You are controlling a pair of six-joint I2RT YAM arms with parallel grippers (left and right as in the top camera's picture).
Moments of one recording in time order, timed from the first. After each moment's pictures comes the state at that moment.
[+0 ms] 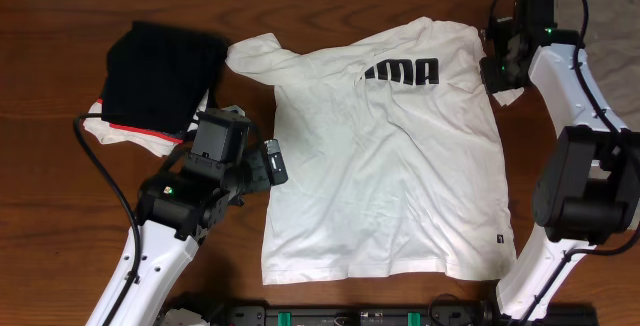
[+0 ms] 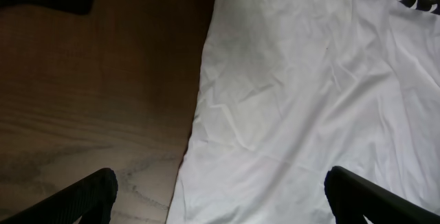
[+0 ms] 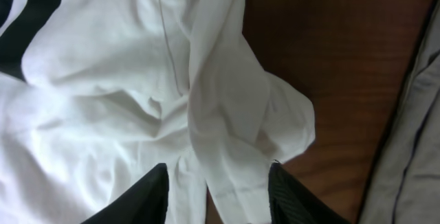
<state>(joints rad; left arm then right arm) -0.36 1.09 0.95 -0.89 0.01 -0.58 -0.09 2.06 1.61 -0.77 0.06 -0.28</state>
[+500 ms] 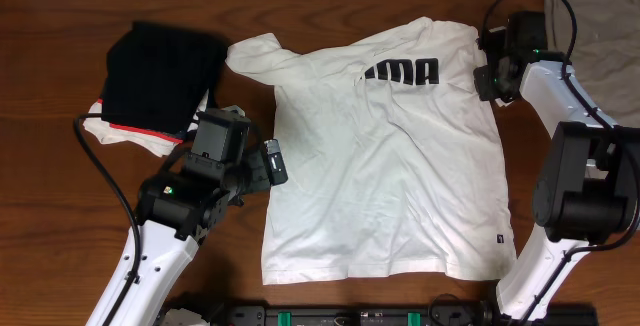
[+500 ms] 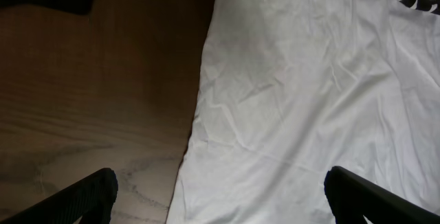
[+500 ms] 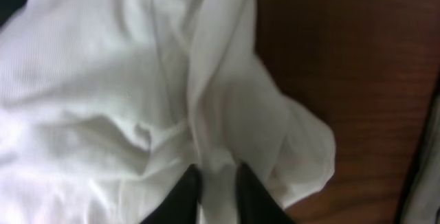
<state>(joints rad) -0.36 1.09 0.95 -0.89 0.01 -0.58 -0.09 2.06 1.46 -0.52 0.06 -0.31</state>
